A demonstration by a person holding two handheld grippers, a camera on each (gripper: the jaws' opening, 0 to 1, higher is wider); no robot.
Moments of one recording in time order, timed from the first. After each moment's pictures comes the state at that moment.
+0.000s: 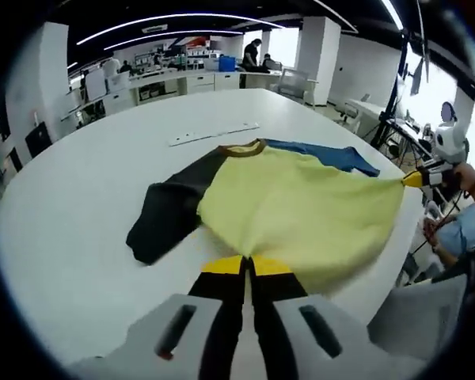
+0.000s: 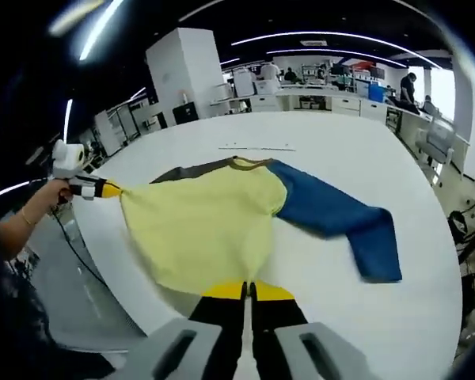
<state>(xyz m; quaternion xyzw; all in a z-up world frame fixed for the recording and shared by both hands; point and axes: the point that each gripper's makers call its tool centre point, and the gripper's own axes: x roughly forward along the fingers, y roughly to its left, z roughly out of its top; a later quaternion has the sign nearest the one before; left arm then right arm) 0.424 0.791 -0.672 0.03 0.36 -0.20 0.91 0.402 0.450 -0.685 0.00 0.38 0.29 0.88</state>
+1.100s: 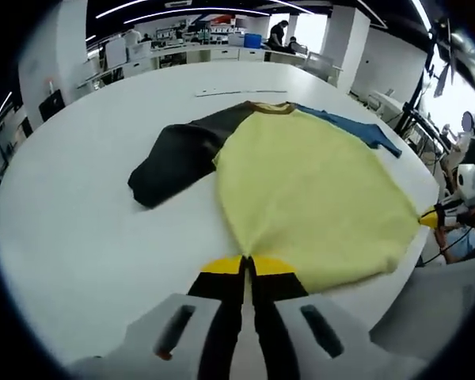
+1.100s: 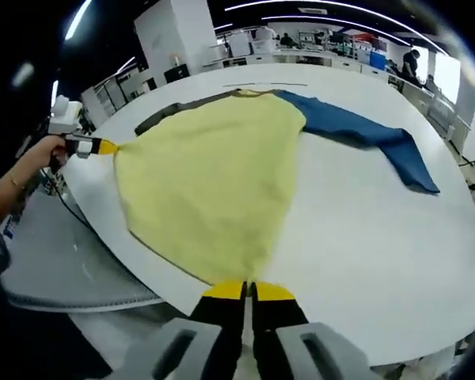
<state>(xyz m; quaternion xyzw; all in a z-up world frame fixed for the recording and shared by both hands) 0.395 0.828 -0.736 0.02 0.41 -0.14 0.90 0.328 0.470 -0.773 -0.03 0.46 0.26 0.85</state>
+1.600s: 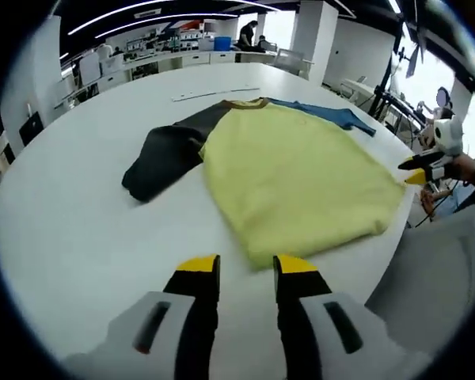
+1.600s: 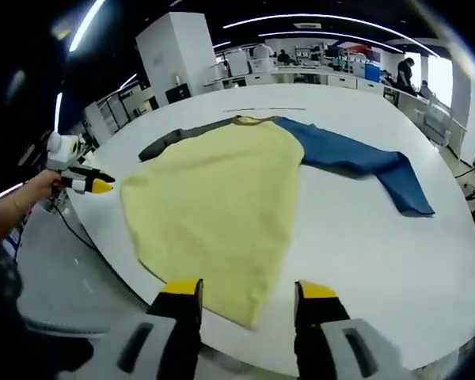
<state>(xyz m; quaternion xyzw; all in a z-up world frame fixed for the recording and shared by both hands) 0.366 0.835 -0.743 0.04 0.40 -0.23 0.88 0.348 0.480 -0.744 -0.02 0.42 0.27 0.87</state>
